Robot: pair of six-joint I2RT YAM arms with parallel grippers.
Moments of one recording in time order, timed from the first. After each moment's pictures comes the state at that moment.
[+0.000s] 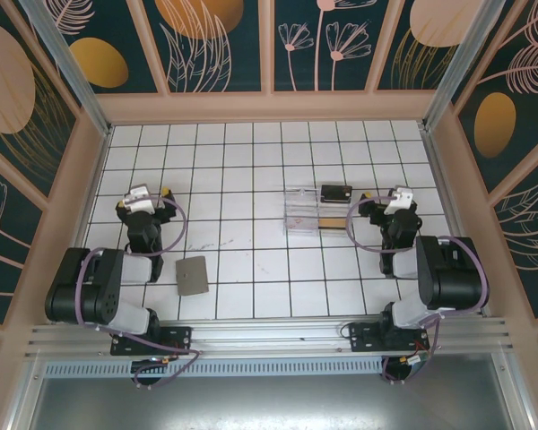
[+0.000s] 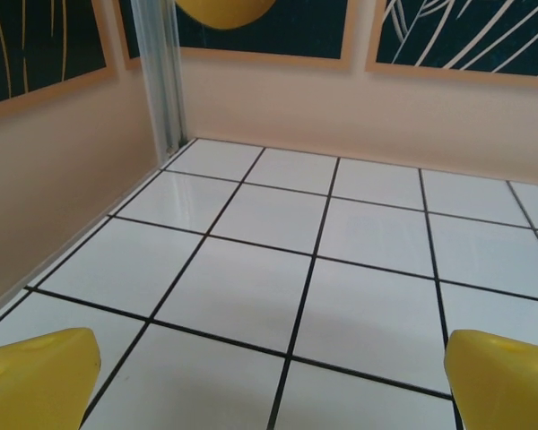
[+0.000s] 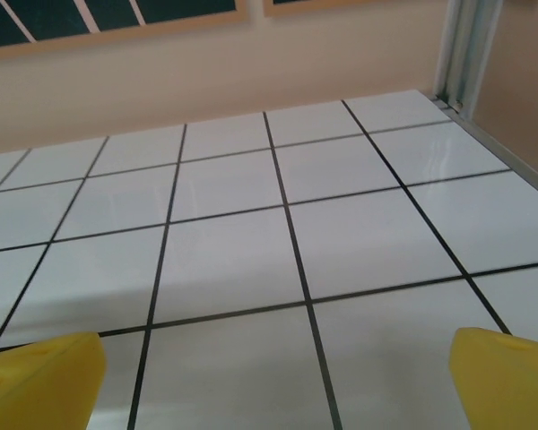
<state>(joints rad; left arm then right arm) -0.05 1.45 0.28 1.02 -0.32 -0.10 -0.03 1.50 0.24 1.06 0.02 0.11</state>
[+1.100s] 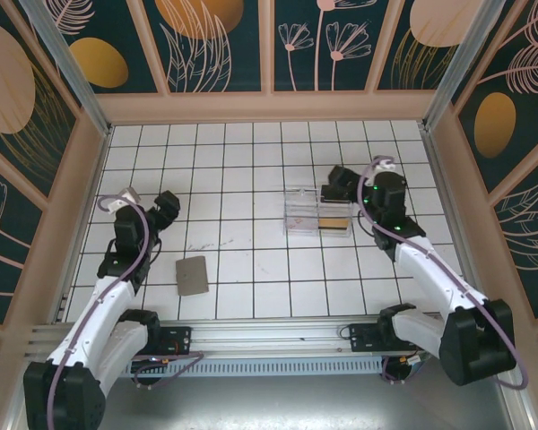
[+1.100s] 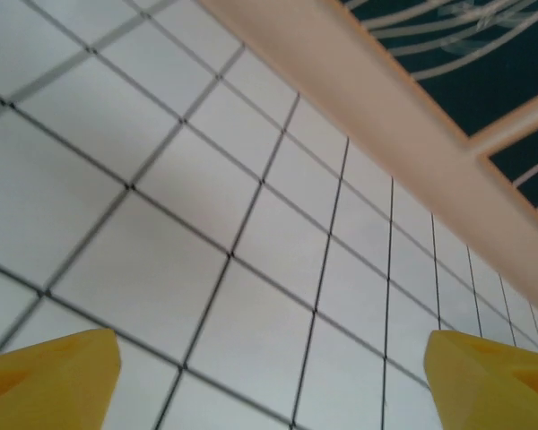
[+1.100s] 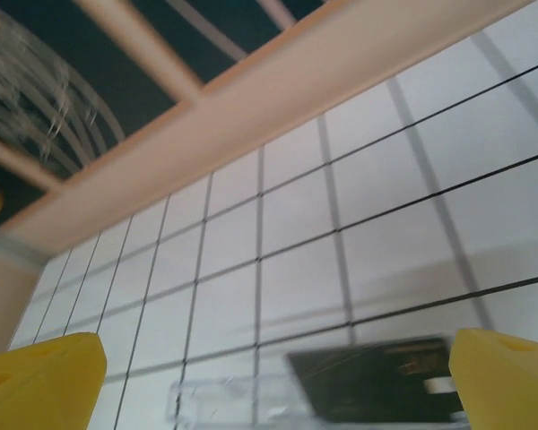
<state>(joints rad) -0.14 0.80 0.43 -0.05 -0.09 -0.78 0.31 1.11 0.67 0.09 -0.04 0.60</state>
